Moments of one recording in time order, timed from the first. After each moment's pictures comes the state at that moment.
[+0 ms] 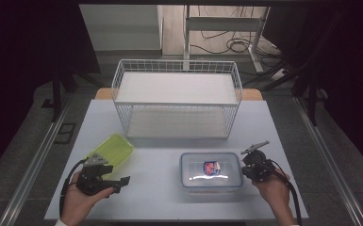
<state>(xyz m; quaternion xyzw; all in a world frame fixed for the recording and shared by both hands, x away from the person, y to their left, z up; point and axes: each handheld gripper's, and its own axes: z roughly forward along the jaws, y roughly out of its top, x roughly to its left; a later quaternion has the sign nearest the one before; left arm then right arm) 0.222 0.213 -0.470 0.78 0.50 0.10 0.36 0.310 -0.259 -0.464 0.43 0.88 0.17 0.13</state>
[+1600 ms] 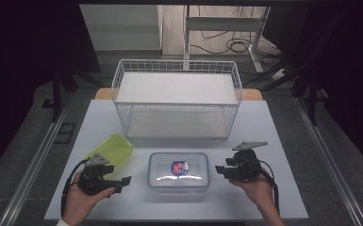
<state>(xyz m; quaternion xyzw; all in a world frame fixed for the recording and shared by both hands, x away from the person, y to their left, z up) 0.224 0.211 -0.472 0.78 0.50 0.10 0.36 0.298 -0.226 -0.449 0.42 0.84 0.34 0.08</state>
